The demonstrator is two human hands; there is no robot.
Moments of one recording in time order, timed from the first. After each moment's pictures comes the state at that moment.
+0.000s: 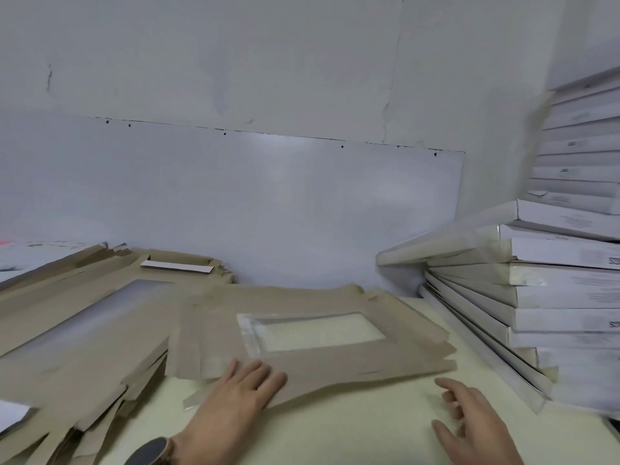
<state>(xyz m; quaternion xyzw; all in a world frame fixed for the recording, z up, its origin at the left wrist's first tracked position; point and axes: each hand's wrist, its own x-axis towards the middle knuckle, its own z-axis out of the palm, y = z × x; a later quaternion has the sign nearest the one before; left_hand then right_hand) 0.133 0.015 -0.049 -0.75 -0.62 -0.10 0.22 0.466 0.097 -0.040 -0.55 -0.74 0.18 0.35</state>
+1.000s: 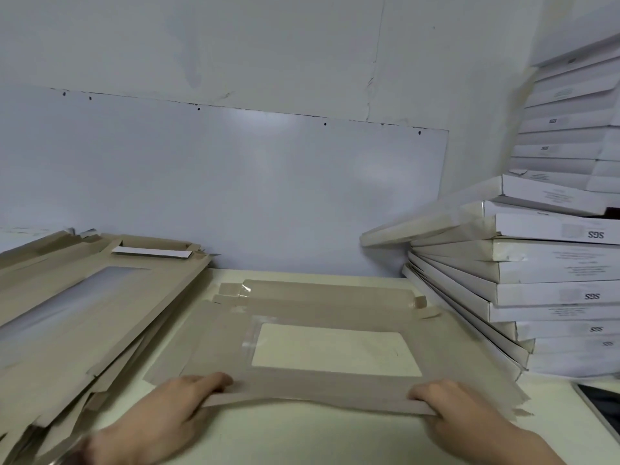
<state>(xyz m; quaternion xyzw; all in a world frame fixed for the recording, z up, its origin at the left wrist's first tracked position) 0.080 0.002 -0.059 -0.76 -0.63 -0.17 -0.03 0.483 0.137 -0.039 -0.47 -0.88 0.01 0.04</state>
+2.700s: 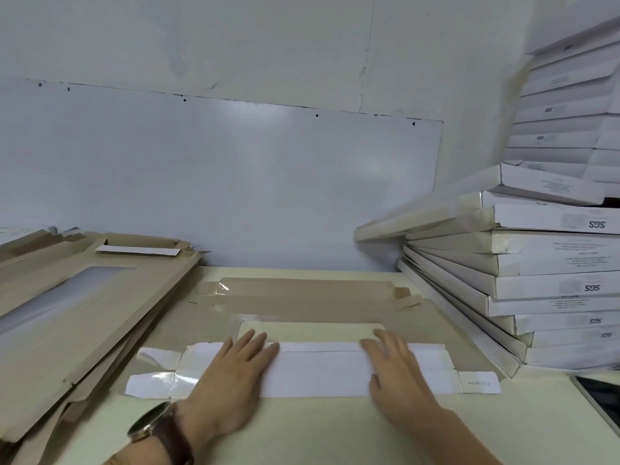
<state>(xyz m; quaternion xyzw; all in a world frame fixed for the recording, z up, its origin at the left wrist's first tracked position) 0.141 0.072 -0.070 -0.73 -0.67 -0.10 0.06 0.409 0.152 -0.061 -0.50 -0.85 0.00 0.17</state>
